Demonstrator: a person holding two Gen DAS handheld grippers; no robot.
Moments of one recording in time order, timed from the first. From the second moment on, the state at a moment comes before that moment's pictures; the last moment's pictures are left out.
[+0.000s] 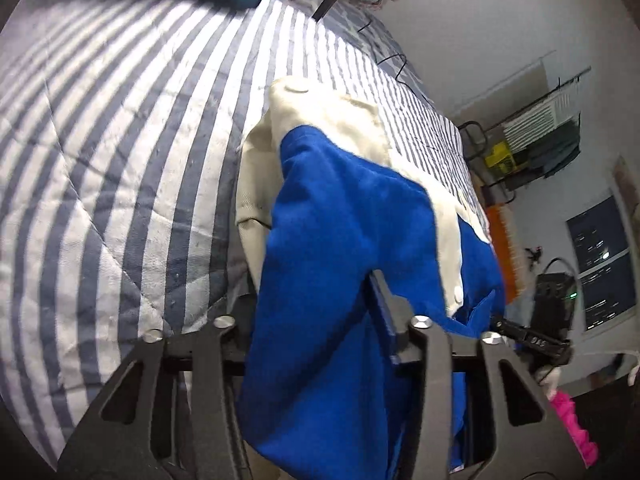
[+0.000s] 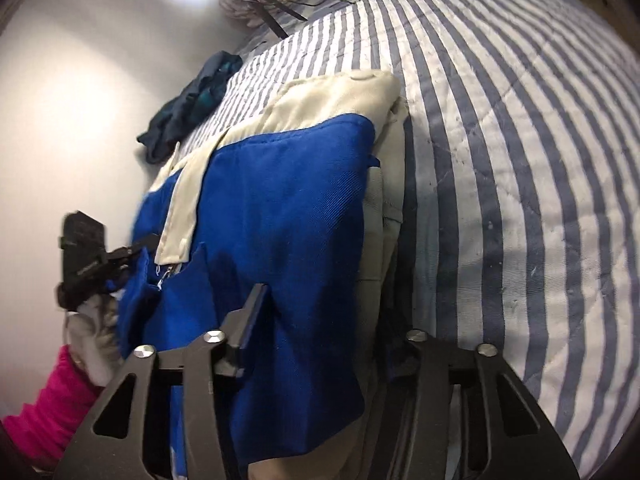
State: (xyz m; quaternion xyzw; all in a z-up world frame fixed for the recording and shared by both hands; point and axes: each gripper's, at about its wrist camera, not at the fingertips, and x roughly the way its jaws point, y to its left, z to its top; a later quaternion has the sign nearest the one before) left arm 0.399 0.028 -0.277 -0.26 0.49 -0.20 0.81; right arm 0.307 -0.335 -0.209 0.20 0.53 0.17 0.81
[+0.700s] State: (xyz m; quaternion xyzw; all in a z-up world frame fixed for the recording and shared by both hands) left arm 0.330 0.047 -0.174 -0.19 0.40 -0.21 0.87; right arm 0.261 -0.241 -0.095 0.04 0.47 0.15 0.87
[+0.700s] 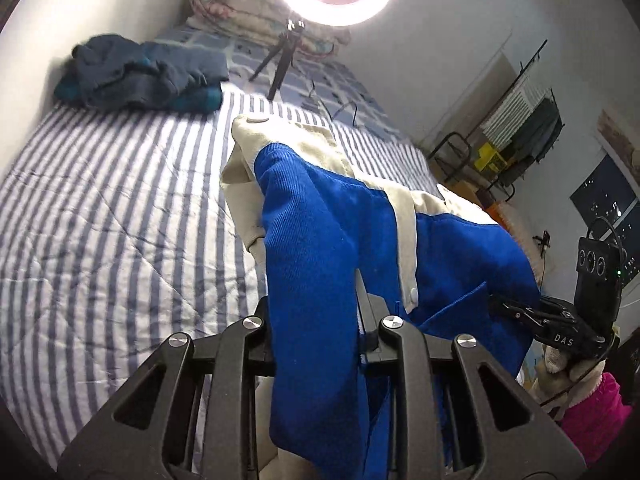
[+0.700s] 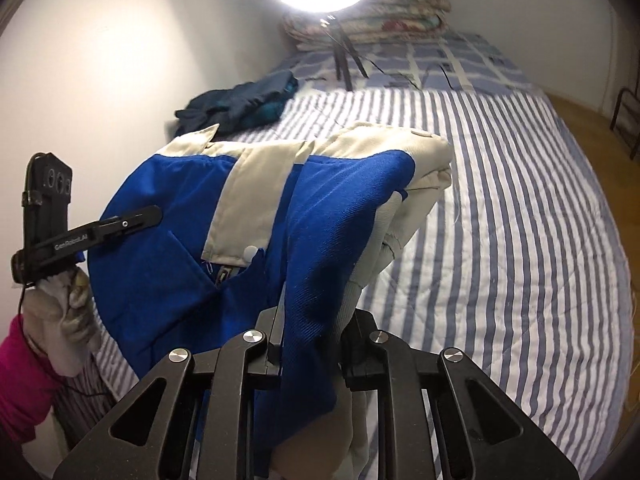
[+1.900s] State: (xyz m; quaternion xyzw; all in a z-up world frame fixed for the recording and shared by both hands) left arm 0.578 0.212 -0.011 -0.09 0.25 -0.07 0.96; right arm 0.538 -0.069 -0.002 0.02 0.31 0.20 0.93
